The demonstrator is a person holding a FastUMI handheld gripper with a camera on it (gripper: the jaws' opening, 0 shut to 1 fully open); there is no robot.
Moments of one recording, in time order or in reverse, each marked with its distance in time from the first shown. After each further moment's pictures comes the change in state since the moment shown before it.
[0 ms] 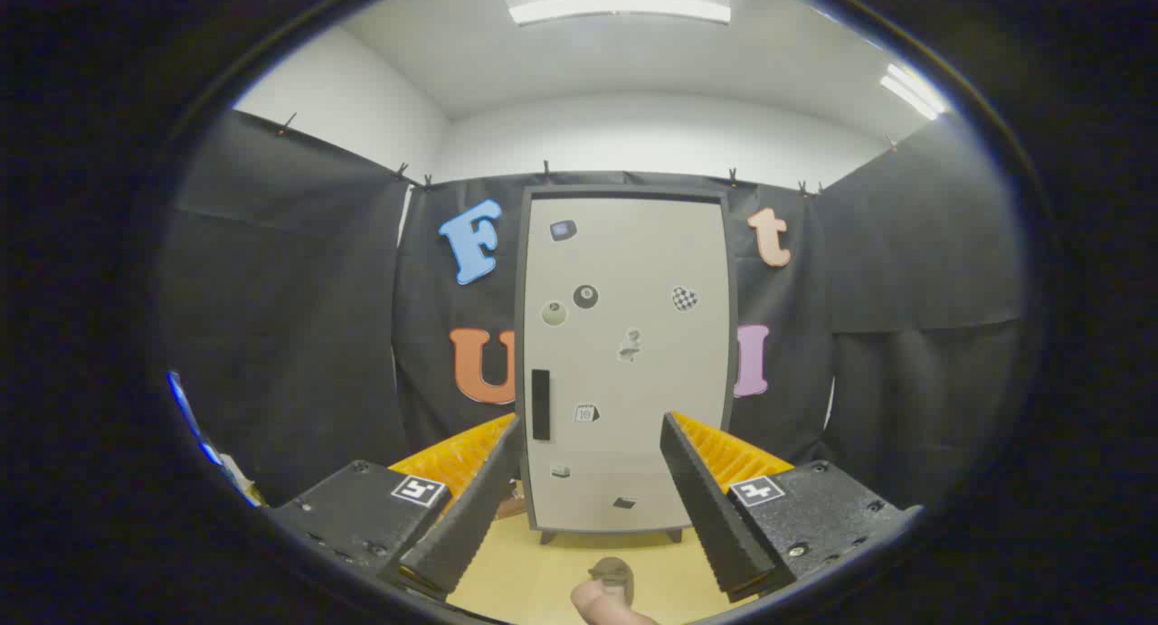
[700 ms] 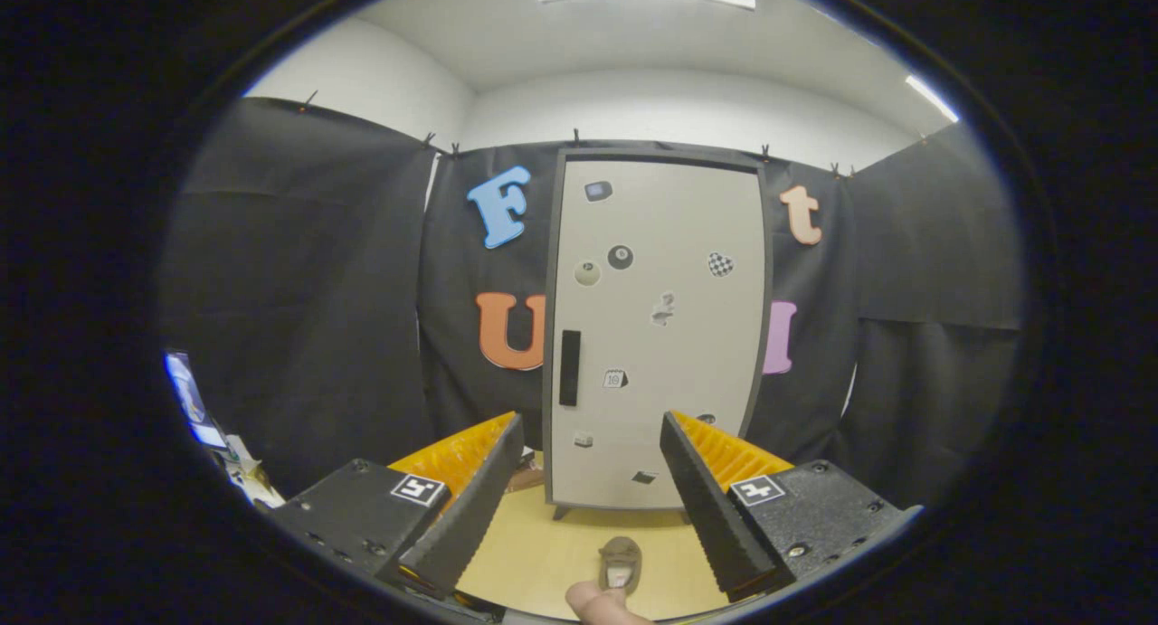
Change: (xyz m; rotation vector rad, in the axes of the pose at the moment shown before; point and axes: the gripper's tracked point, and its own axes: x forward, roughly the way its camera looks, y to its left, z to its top) arm 0.010 0.016 -0.037 -0.010 0.124 0.070
